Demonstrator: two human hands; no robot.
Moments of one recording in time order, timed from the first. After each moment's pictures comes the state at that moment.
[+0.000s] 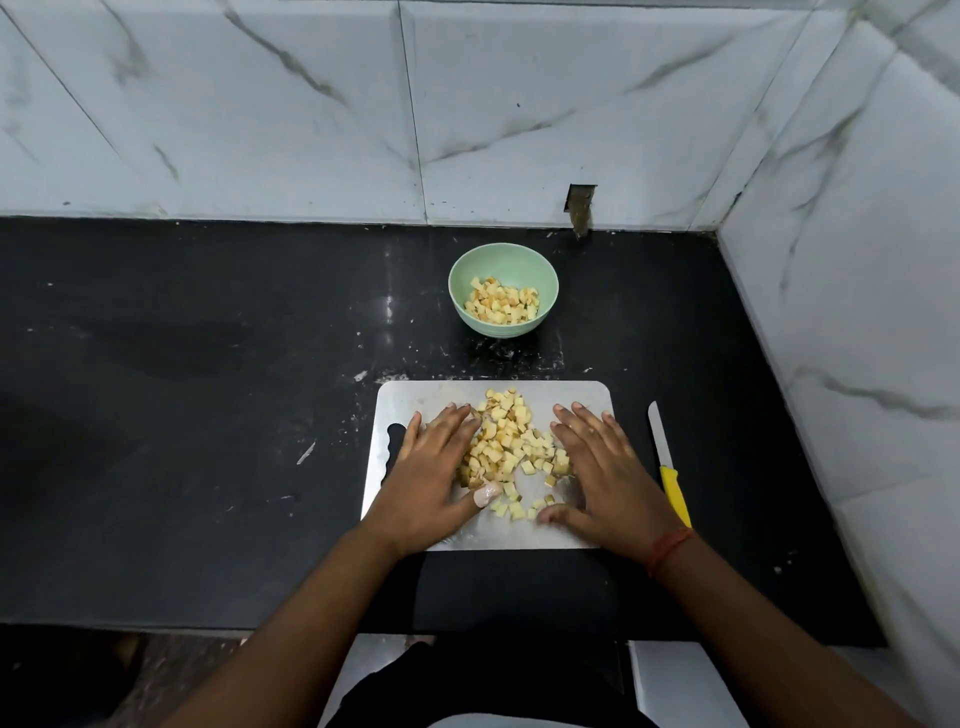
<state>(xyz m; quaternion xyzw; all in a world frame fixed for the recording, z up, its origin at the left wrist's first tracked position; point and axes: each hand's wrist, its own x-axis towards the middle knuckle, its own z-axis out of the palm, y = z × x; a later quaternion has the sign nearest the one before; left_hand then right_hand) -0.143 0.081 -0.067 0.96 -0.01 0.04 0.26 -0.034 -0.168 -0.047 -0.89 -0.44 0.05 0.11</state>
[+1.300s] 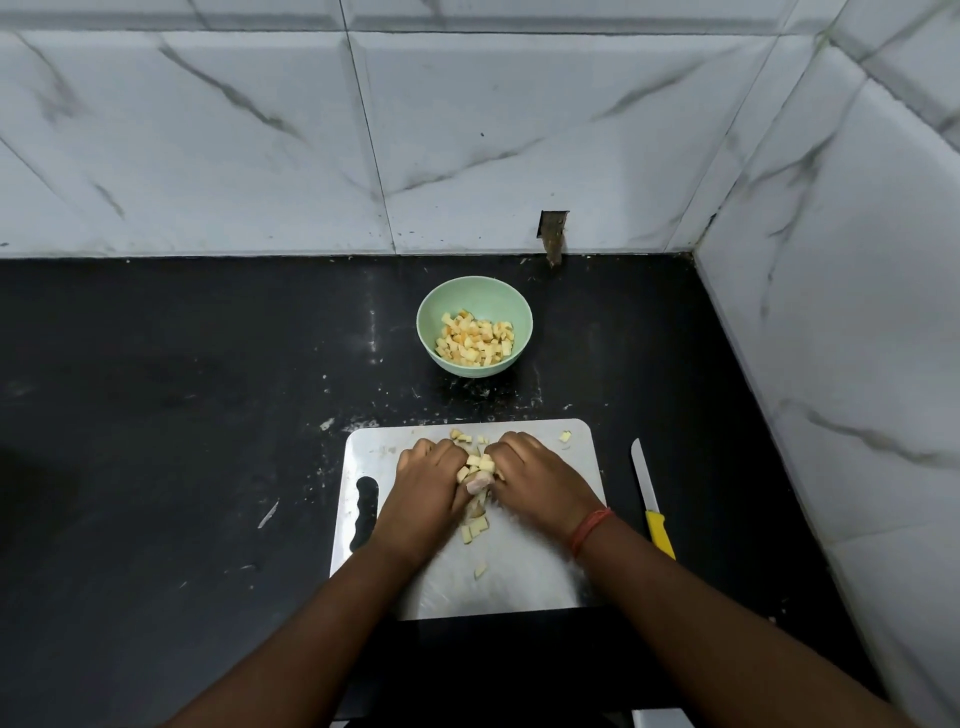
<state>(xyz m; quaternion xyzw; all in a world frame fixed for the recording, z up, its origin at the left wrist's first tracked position) -0.078 0.068 -0.080 0.96 0.03 0.08 0.26 0.013 -0.093 -0.069 -0.86 -0.47 0.00 0.18</state>
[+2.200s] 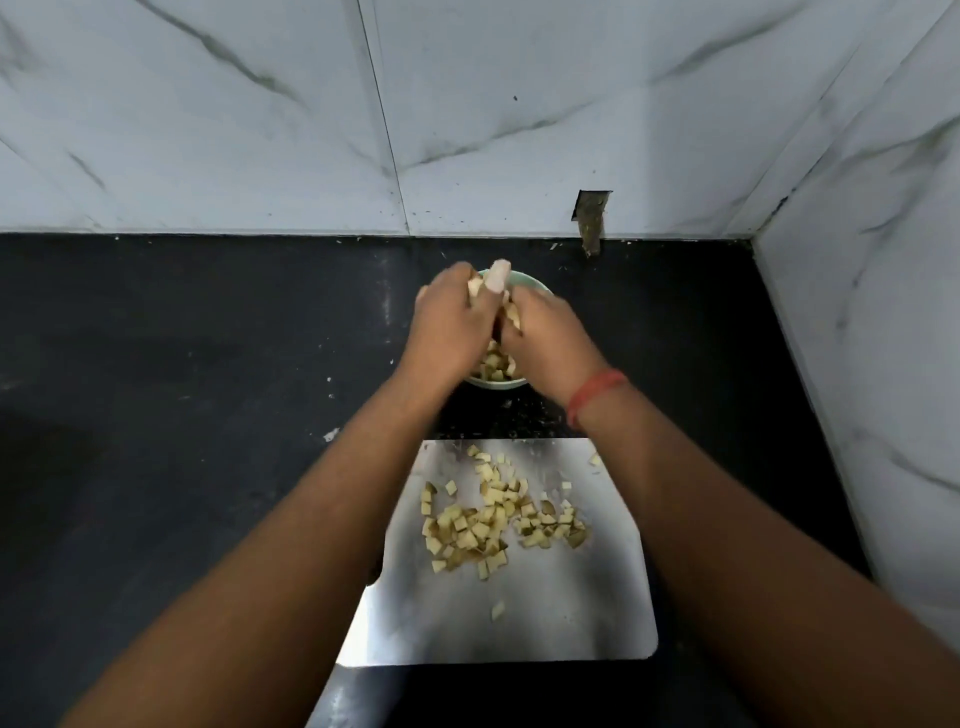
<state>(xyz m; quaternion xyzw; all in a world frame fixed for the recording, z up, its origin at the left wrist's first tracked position) 0.072 0.109 0.045 0.87 0.20 0.11 0.43 0.122 -0.006 0.042 -0.88 -0.32 0.08 0.35</state>
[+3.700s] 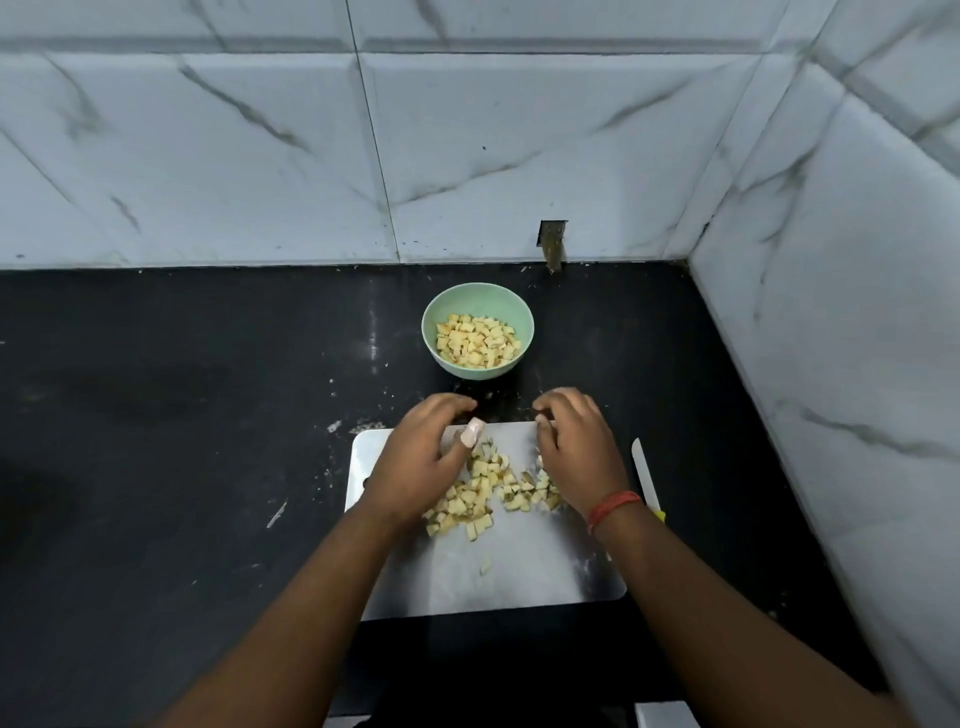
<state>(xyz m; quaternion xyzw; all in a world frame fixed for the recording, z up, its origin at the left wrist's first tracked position) -0.063 0.088 -0.019 0.92 0.06 0.09 0.38 0.032 -0.108 -0.038 -0.91 -0.26 -0.07 0.30</state>
